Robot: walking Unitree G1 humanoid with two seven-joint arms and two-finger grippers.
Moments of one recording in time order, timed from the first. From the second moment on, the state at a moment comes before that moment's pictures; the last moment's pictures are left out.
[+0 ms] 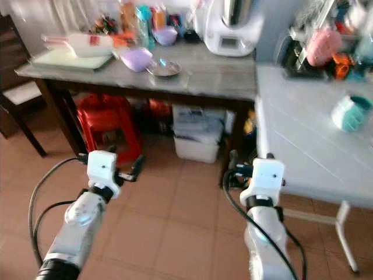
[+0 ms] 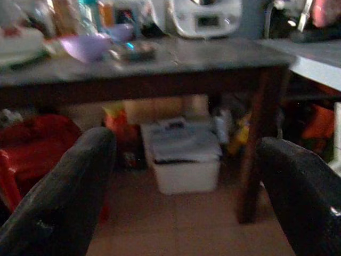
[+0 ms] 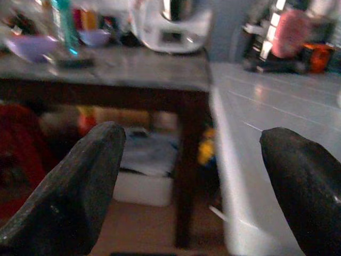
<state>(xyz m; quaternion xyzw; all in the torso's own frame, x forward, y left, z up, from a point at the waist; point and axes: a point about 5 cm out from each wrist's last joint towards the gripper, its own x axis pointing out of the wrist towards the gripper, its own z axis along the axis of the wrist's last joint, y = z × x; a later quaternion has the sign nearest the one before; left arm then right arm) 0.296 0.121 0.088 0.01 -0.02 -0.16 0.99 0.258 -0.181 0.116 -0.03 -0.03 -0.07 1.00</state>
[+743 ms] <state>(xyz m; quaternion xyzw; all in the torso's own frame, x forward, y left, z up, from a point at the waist) 0.297 0.128 0.090 0.02 -0.02 -0.15 0.99 0.263 -0.174 0.120 -0.02 -0.04 -0.06 1.00</state>
